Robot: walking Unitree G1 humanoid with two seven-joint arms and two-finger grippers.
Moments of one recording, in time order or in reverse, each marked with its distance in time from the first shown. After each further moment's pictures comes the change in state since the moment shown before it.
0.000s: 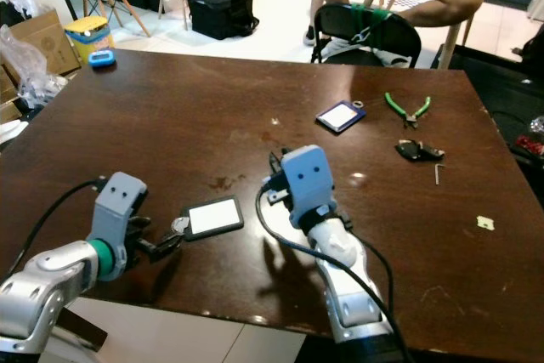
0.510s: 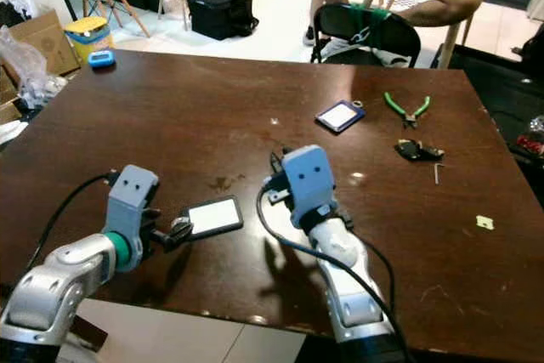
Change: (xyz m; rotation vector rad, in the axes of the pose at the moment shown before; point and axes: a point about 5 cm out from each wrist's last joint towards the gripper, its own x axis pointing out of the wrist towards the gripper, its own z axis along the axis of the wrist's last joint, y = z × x) left arm 0.015 -0.008 0.011 -0.008 -0.037 0.060; right arm 0.000 0.000 0.000 -0.004 -0.002 0.004
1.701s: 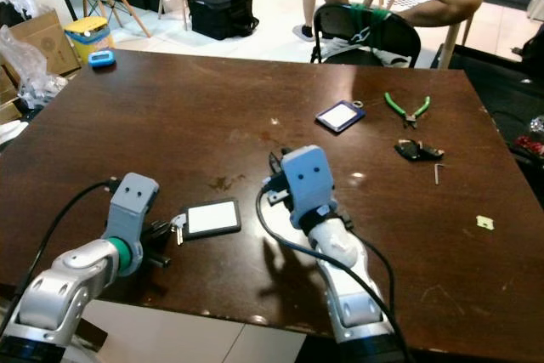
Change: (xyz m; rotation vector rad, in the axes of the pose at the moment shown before) left arm 0.005 0.005 -0.017 0.003 0.035 0.046; right arm 0.000 0.000 0.000 -0.003 0.001 0.005
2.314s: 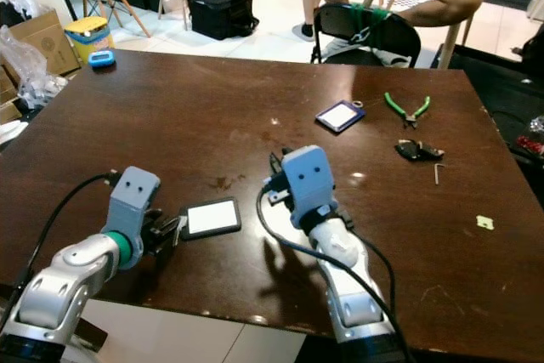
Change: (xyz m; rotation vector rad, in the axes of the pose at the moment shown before) left arm -0.001 0.002 0.011 0.065 -0.051 0.038; right arm 0.000 0.000 0.000 -0.001 0.000 -0.001
